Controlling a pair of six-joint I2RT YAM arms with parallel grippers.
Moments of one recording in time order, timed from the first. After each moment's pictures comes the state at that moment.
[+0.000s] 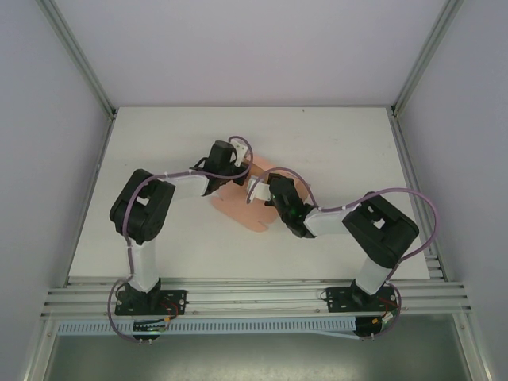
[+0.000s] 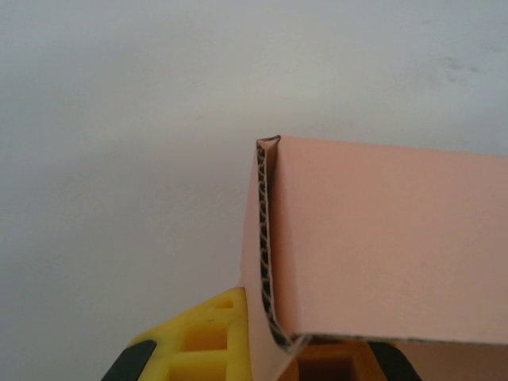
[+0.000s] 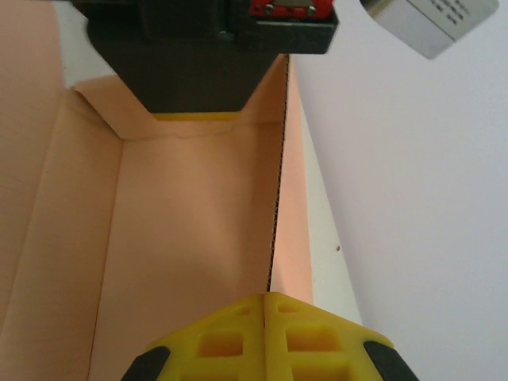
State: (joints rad) left arm -0.52 1.96 1.11 0.15 0.12 -0.11; right arm 0.82 1.70 0.68 0.63 0.47 -0.97
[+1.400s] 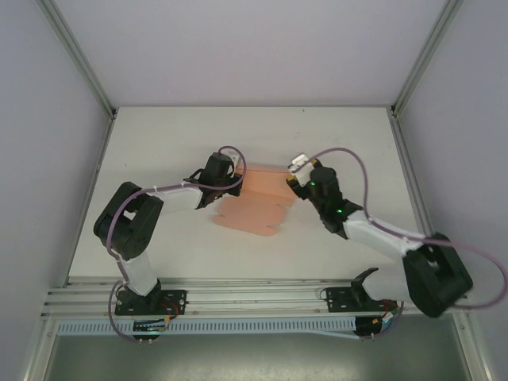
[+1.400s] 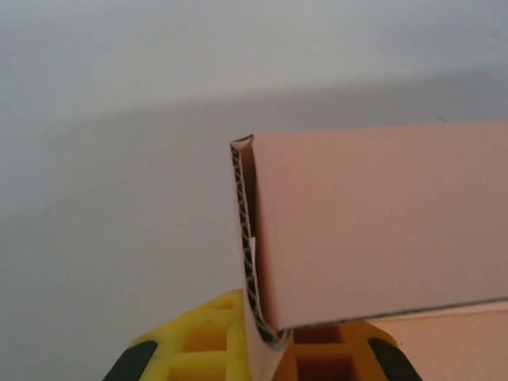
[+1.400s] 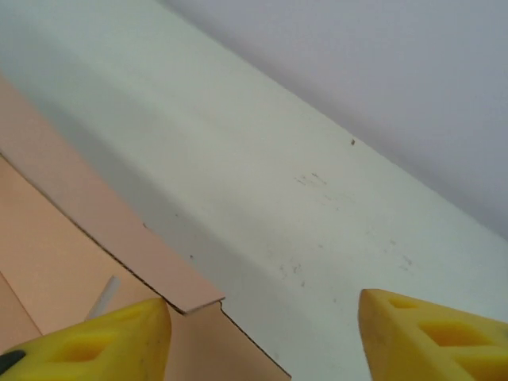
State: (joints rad) left arm -0.56 1.79 0.94 0.10 0.06 -0.29; right arm 0.58 1.21 0.57 0.26 0.22 -0.31
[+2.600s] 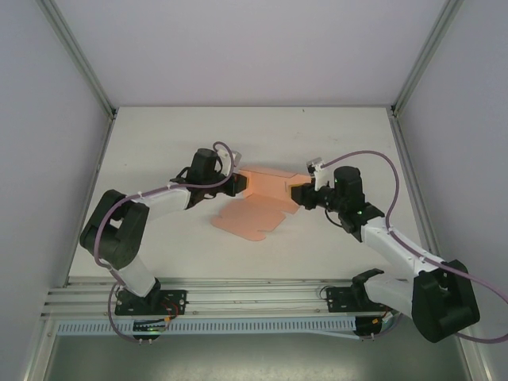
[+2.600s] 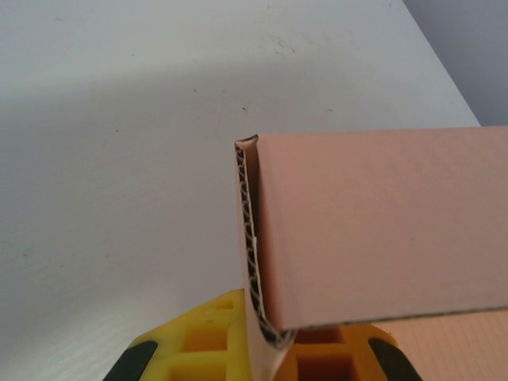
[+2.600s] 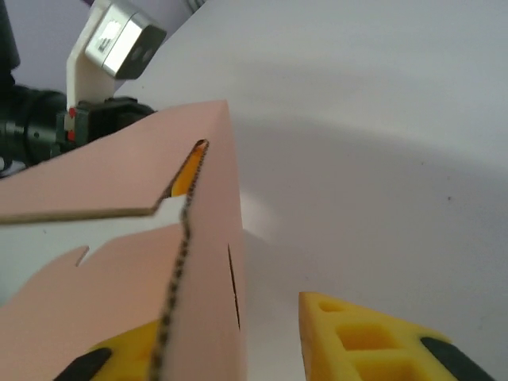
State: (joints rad) left arm -0.49 1.69 0.89 0.14 0.50 -0.34; right arm 0.39 1.09 0.55 0.10 -0.51 0.19
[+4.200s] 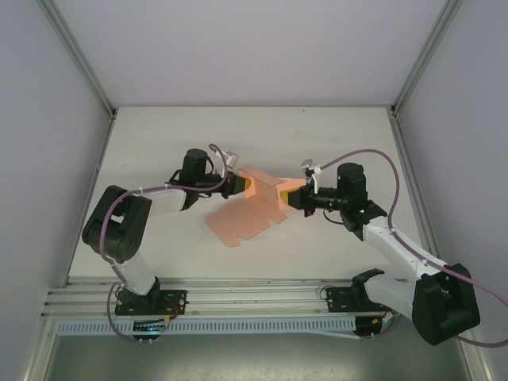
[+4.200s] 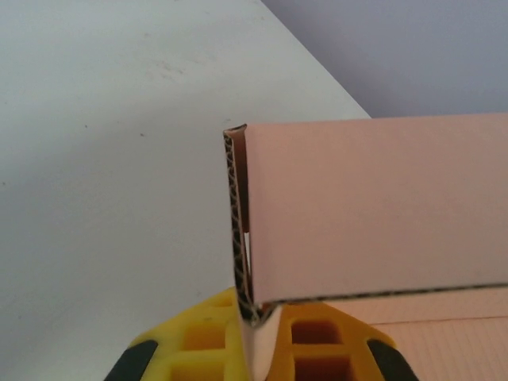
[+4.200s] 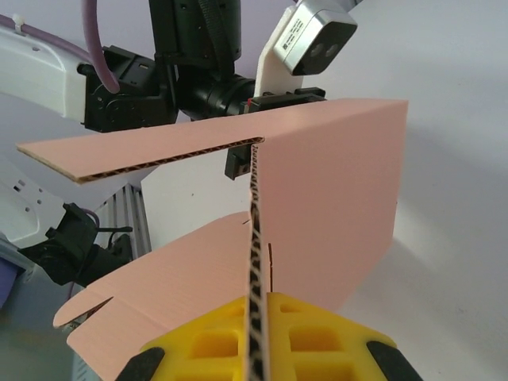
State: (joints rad) left arm -0.42 1.73 0.83 0.38 0.83 -0.26; right arm 0.38 1.07 0.58 0.12 -0.89 0.18
